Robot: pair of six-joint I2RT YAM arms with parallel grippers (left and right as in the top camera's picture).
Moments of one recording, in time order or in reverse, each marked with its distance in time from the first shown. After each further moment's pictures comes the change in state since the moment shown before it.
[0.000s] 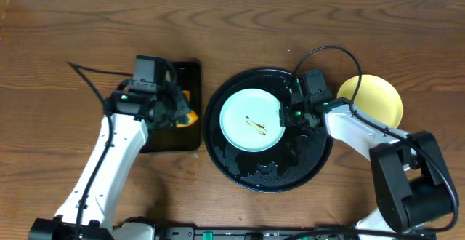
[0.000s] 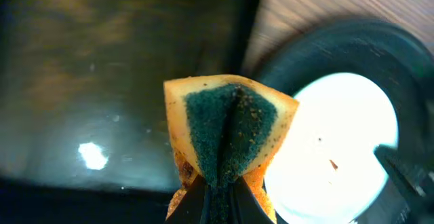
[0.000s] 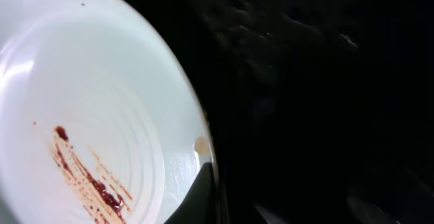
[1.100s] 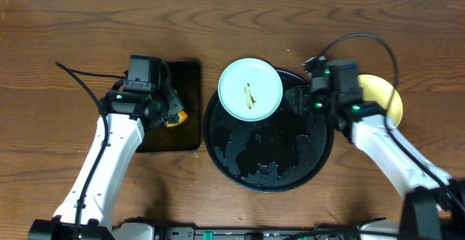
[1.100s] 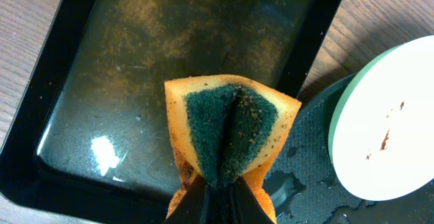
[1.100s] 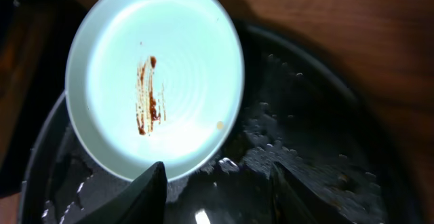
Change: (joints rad) left arm 0.054 0.000 0.000 -0.023 -0.117 -0.069; right arm -0.088 -0.224 -0.022 0.063 -0.070 -0.115
